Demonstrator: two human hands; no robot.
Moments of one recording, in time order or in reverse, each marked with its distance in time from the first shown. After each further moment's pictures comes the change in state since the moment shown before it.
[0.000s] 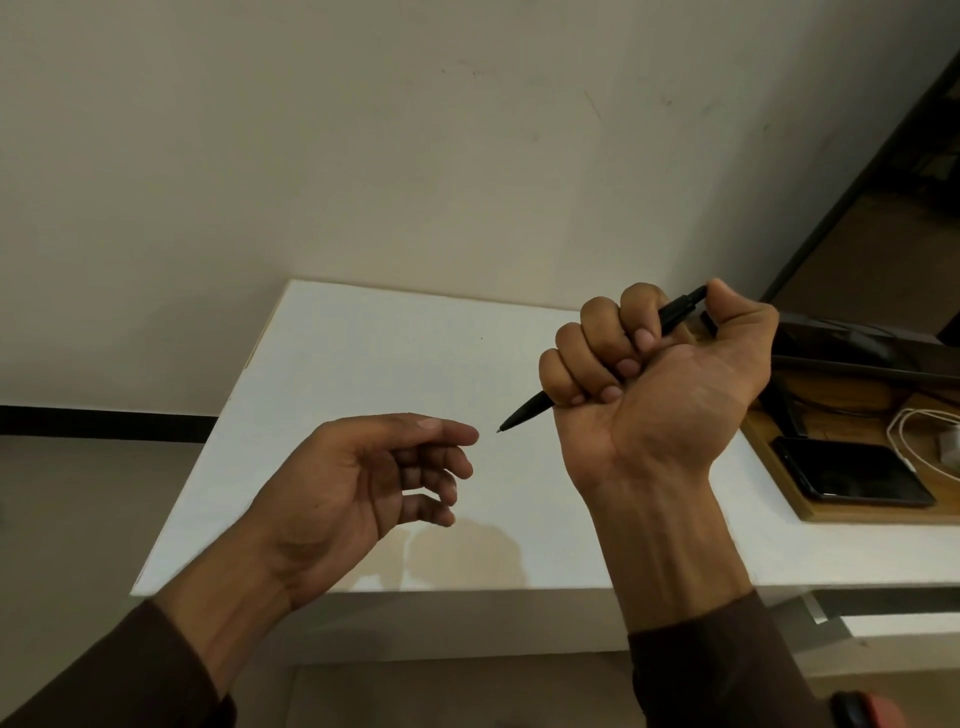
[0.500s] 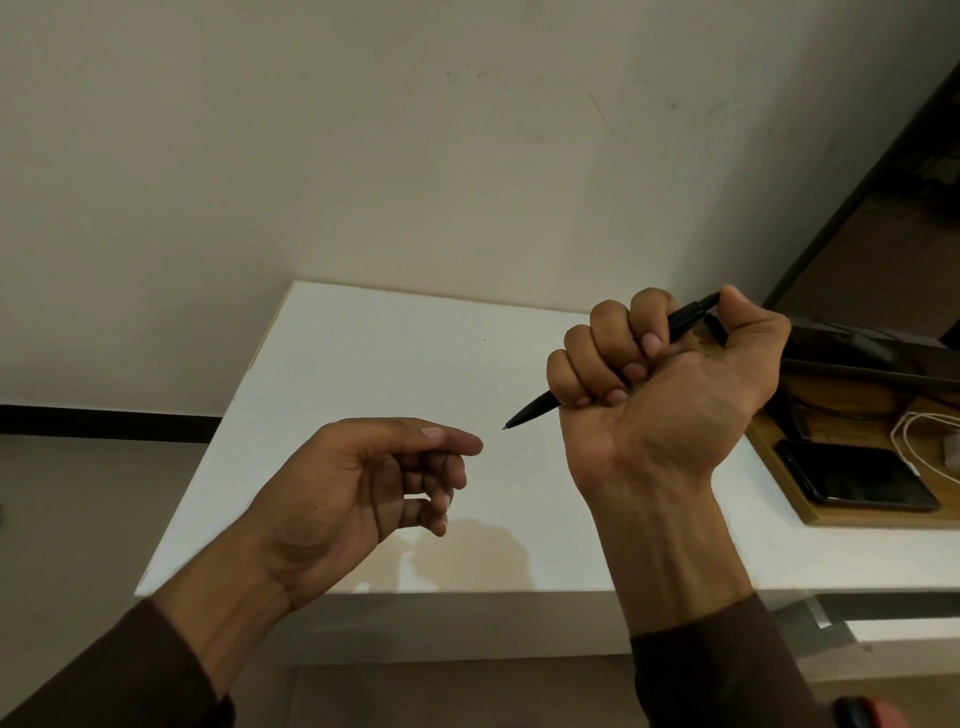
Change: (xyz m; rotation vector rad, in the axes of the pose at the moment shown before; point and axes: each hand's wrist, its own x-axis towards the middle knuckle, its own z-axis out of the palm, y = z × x) left_hand -0.003 0.002 -0.001 0.040 -0.041 -0.004; right_hand 0.001 0.002 -0.001 0.015 -0.003 -0.031
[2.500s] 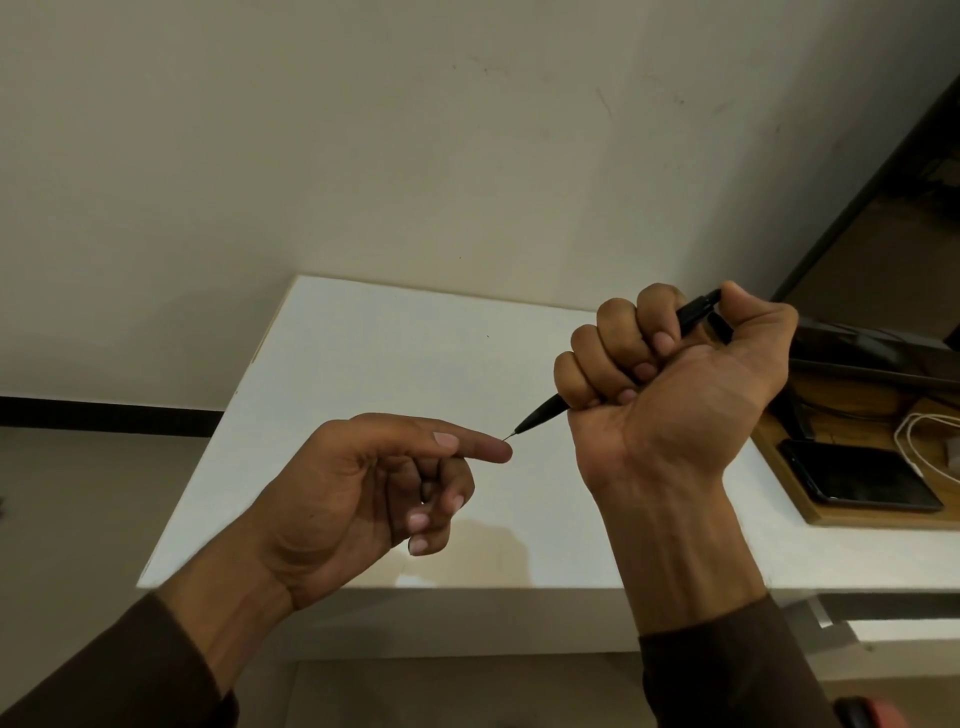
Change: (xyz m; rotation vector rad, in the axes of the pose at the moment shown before) left_hand -0.005 0.002 0.004 0.009 -0.127 -0.017; right_hand -0.002 -0.002 0.001 -0.041 0.030 0.007
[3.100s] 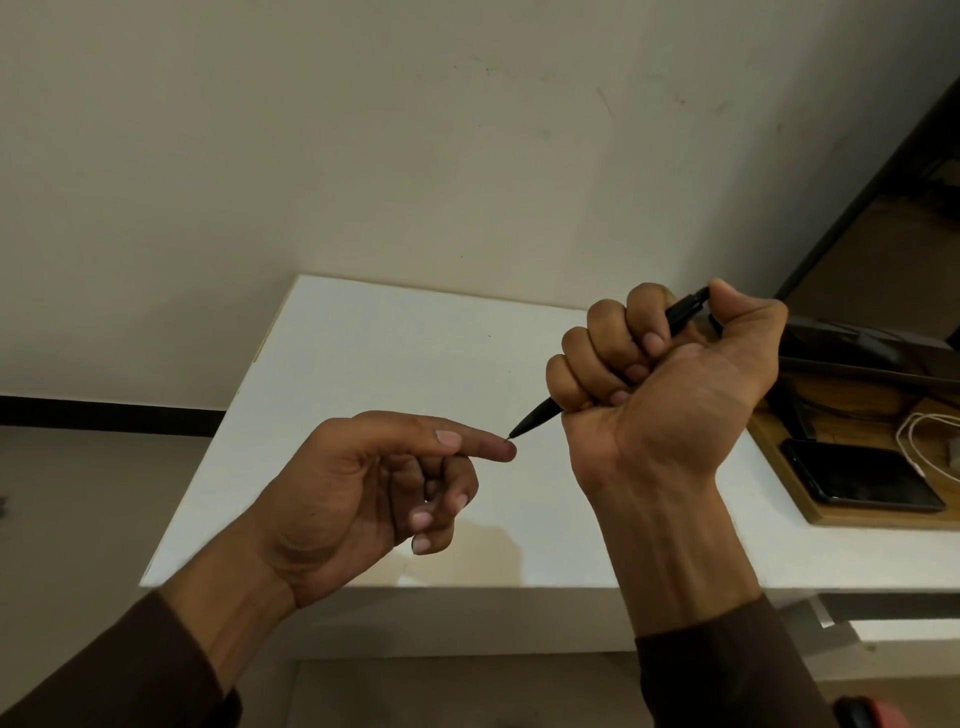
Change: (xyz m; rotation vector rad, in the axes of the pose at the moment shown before) left_hand -0.001 0.001 0.001 0.000 -0.019 0.007; right_hand -0.002 0.003 0.003 -0.026 -0.022 0.011
